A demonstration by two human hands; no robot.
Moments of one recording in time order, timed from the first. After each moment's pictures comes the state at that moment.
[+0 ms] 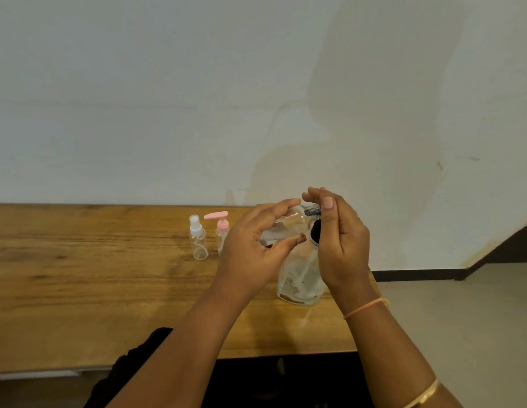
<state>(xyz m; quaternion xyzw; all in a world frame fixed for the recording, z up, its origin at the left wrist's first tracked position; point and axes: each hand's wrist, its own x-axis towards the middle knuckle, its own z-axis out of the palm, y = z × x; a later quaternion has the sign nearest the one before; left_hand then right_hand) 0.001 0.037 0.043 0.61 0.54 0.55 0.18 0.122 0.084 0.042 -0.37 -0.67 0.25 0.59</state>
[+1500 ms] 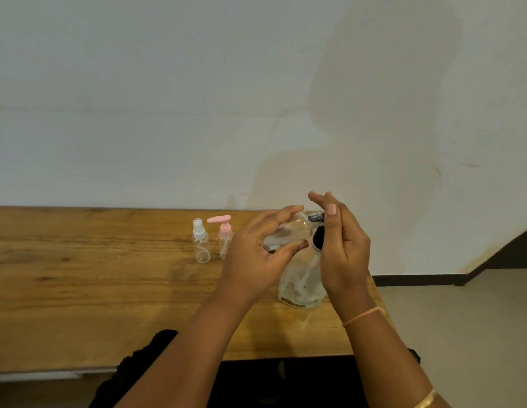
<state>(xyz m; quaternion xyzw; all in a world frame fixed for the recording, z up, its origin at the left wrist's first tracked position) 0.003 0.035 0.044 0.61 0.53 0.56 0.18 0.123 0.080 0.040 -0.39 -0.64 0.30 0.59</state>
